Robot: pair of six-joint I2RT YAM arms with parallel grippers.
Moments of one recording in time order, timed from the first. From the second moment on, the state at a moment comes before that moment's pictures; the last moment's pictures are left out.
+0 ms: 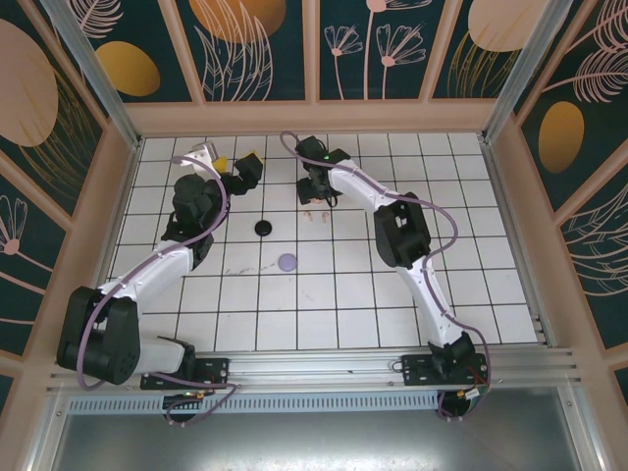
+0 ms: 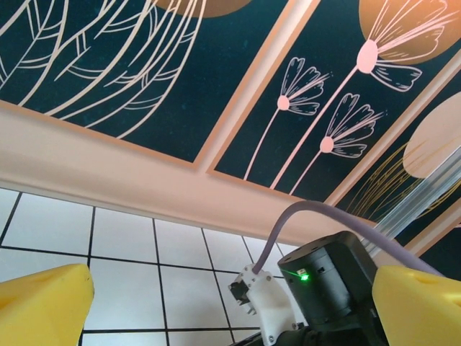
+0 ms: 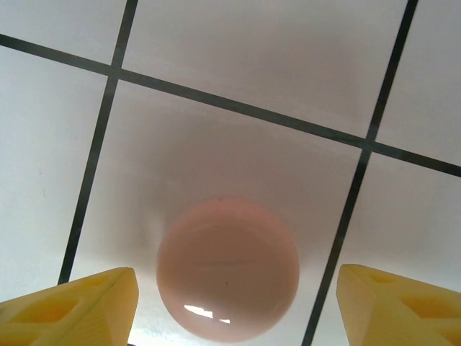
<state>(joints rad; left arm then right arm) -0.29 1.35 0.76 0.59 0.08 -0.57 0.61 2.50 2.23 -0.89 0.13 0.23</state>
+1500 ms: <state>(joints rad) -0.29 1.36 0.76 0.55 0.27 -0.60 0.58 2.51 2.21 -0.84 0.02 0.33</state>
